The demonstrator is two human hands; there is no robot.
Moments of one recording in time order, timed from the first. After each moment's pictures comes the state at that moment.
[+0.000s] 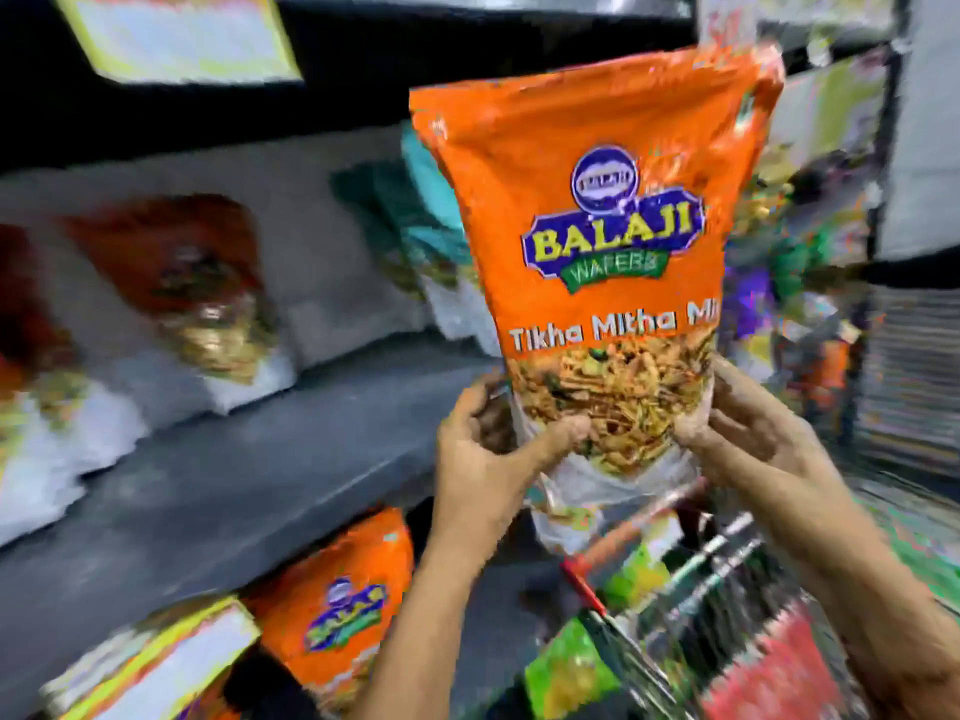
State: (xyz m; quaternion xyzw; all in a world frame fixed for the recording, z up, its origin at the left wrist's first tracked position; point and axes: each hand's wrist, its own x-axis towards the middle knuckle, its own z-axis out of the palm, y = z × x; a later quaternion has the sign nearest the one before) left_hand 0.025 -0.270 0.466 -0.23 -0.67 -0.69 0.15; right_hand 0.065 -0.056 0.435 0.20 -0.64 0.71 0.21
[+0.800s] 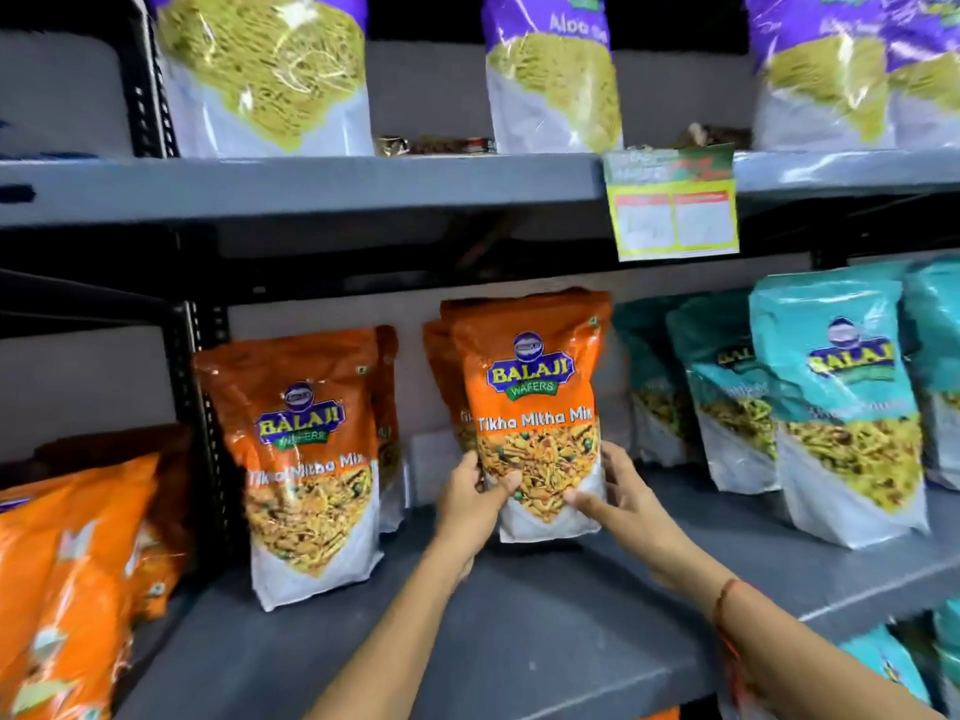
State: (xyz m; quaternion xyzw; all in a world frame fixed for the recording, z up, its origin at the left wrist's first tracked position) left_hand -0.074 -0.559 0.530 -0.02 -0.76 -0.59 0.28; right_hand -0.118 -0.360 0.510 0.35 -0.64 0.68 0.04
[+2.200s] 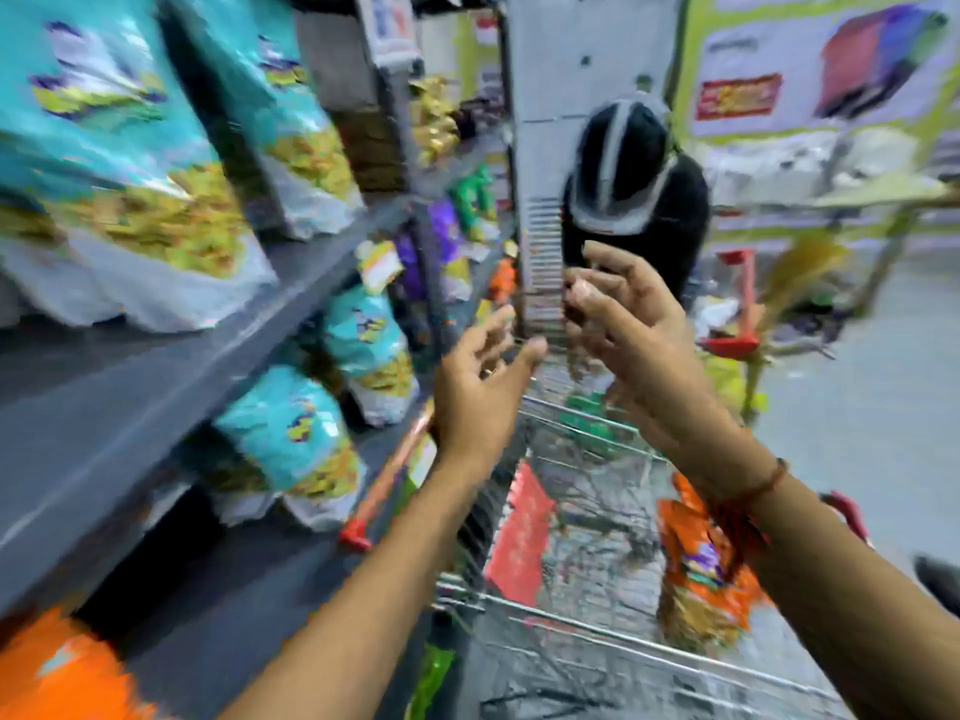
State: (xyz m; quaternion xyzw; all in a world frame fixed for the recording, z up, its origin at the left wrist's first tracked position) left_hand 0.013 -0.096 0.400 -0.34 -0.63 -0.69 -0.08; right_hand 0.120 0.000 0.436 -0.08 -0.60 0.68 0.41
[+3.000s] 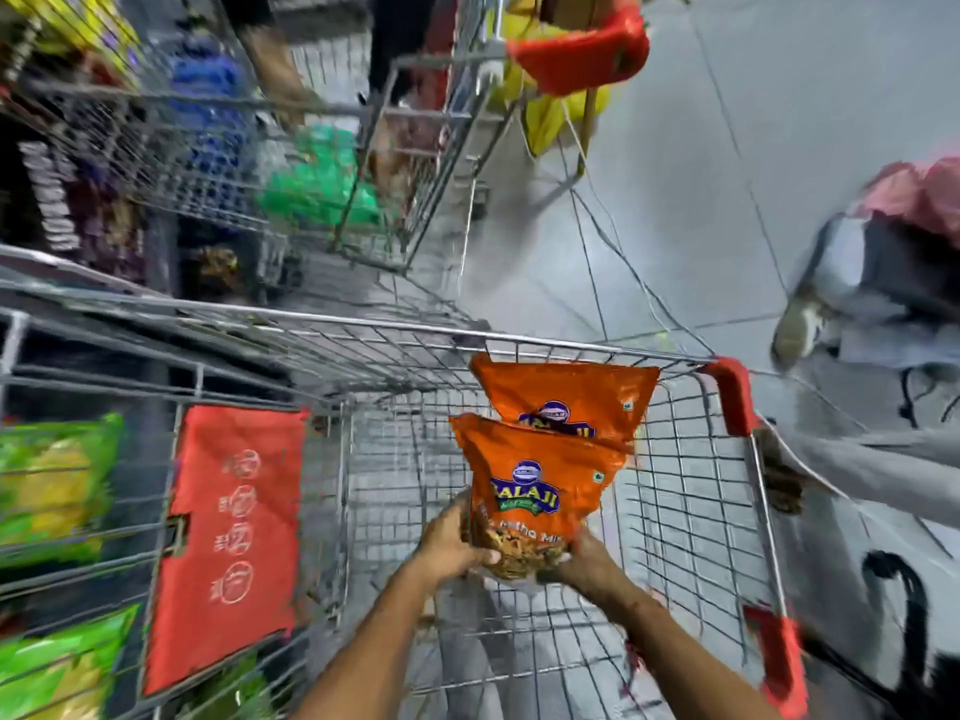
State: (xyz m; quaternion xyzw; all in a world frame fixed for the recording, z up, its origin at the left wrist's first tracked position) left_hand 0.091 0.119 -0.114 -0.18 -0.69 -0.17 -0.68; right_hand 0.299 0.183 -0.097 -0.58 -0.44 0.68 -0.10
